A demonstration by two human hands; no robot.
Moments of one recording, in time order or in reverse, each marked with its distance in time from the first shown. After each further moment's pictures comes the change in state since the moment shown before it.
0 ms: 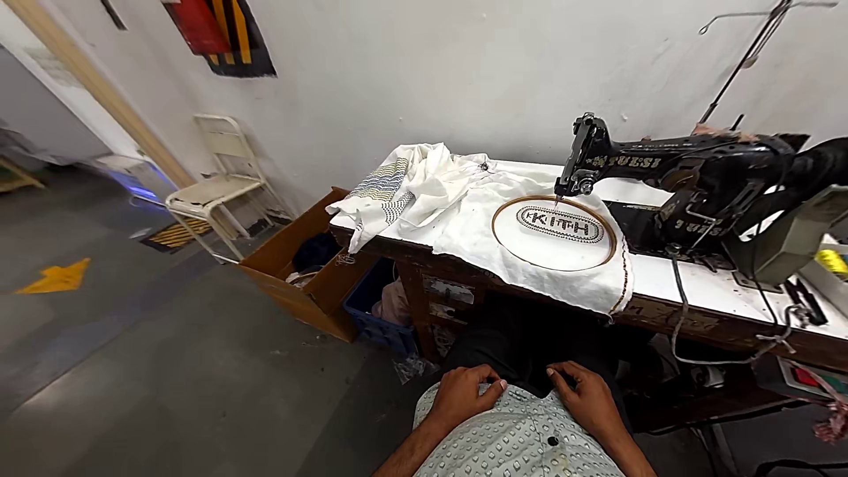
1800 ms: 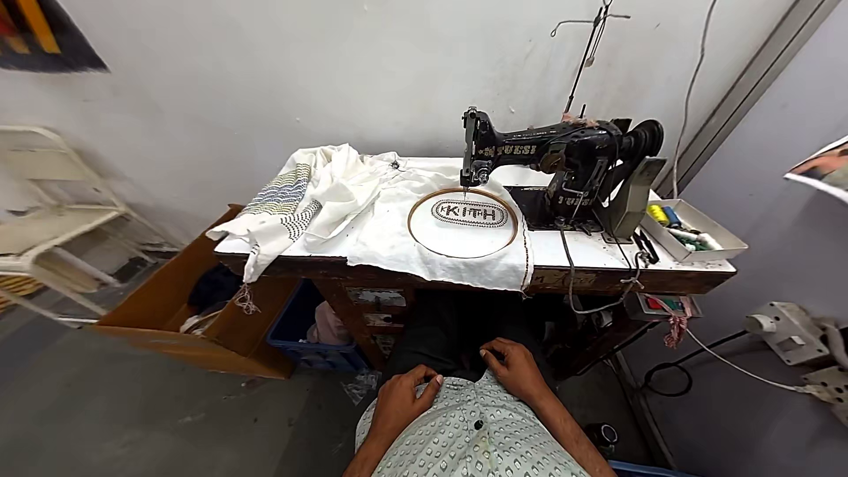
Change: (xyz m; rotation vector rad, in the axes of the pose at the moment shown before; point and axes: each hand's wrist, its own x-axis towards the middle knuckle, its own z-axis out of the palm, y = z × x) left_hand 0.004 -0.009 0.009 0.030 0.095 0.011; right_hand 0.000 -0.009 -0.010 0.048 -0.100 0.093
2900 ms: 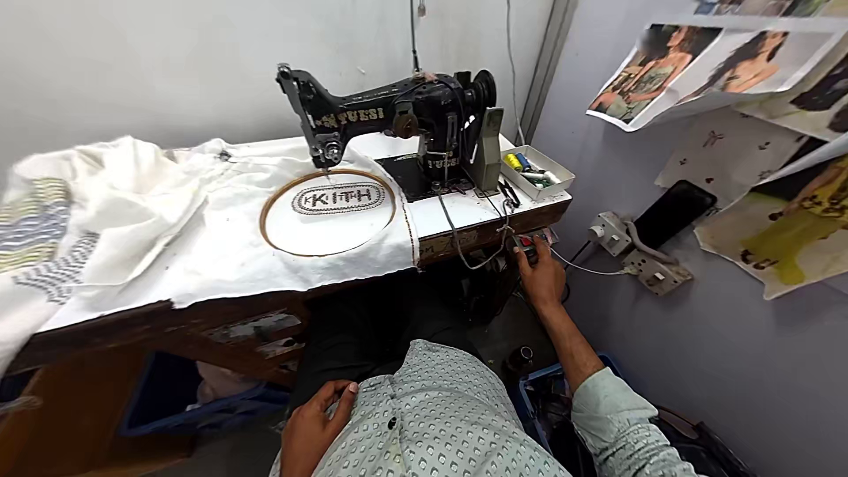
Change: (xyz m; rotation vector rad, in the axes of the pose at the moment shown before) left_hand 0.000 0.003 0.003 0.008 0.120 0.094; right_hand -0.042 0.095 -0.173 -0.308 0.860 0.547
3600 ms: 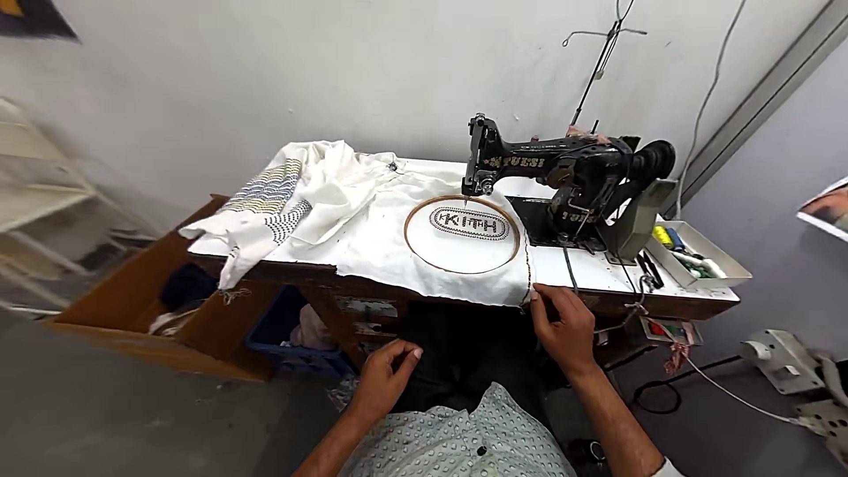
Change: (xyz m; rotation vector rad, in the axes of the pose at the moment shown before) left_hand 0.052 0.000 -0.044 -0.388 0.104 0.046; right_hand -0.040 -0.165 0.040 0.449 0.072 -0.853
